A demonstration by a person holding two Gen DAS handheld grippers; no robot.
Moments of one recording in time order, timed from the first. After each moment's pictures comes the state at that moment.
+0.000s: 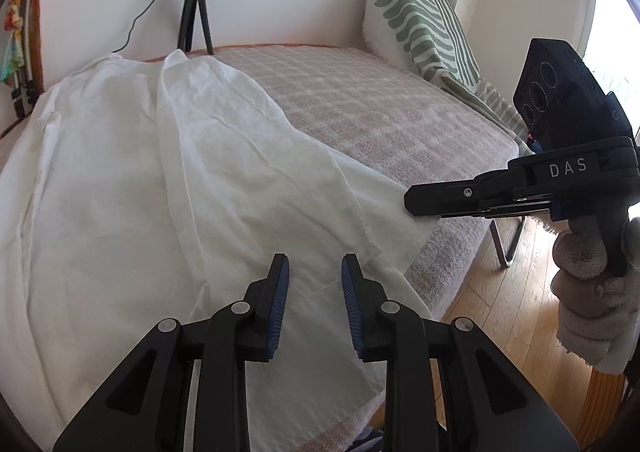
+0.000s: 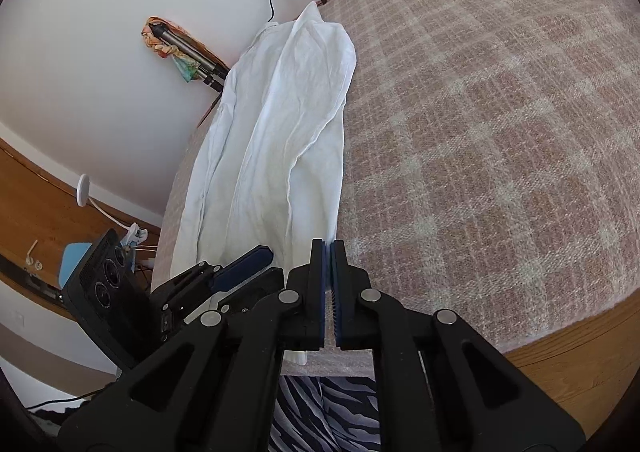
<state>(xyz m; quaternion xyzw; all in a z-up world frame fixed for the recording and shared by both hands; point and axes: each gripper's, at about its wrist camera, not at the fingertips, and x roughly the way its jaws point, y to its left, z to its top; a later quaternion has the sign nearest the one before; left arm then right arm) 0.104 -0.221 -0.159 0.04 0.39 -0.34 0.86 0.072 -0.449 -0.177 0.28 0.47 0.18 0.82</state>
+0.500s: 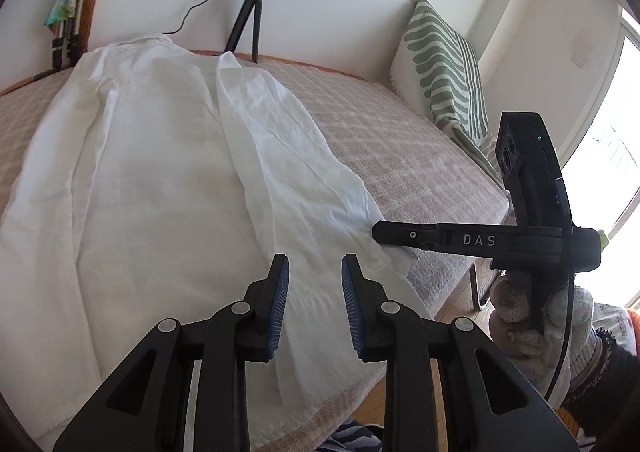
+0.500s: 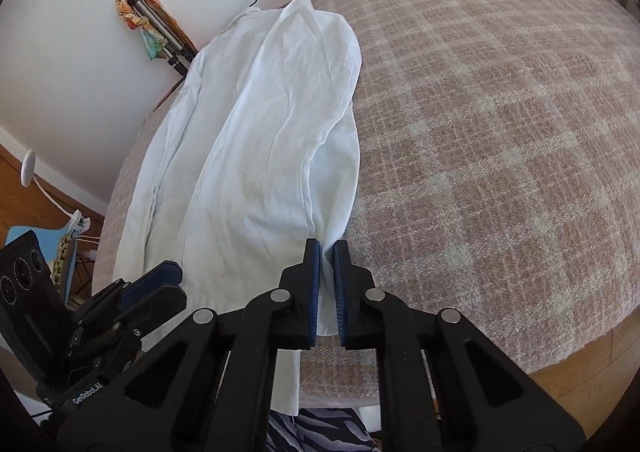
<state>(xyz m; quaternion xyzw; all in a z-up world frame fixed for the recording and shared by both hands) 0.106 -0.152 -0.133 -0.07 0.39 -0.32 0.86 0.094 -0.394 -0.174 0.17 0.48 0.11 0.86</state>
